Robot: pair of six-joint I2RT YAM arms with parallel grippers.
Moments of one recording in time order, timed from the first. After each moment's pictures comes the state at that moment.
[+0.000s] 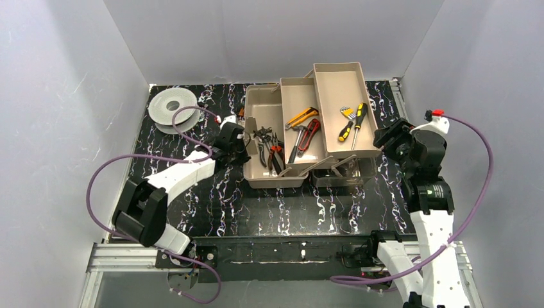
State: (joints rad) left arm -0.53 1.50 0.97 -0.32 -0.16 -0.66; right arm 0.03 0.73 0.95 -0.54 0.04 0.51
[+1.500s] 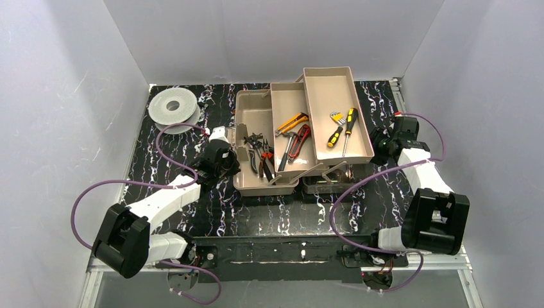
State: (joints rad) left arm -0.51 1.22 0.65 -0.12 -0.18 -0.56; right arm -0.15 1.34 0.89 -0.46 -0.34 0.43
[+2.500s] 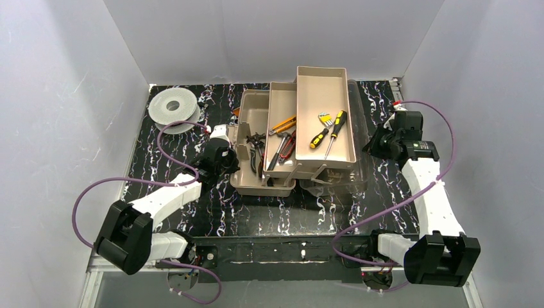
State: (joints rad) left arm -0.50 1.25 0.65 -0.07 -0.17 -0.50; right arm -0.02 1.12 1.01 -0.69 -0.18 0.31
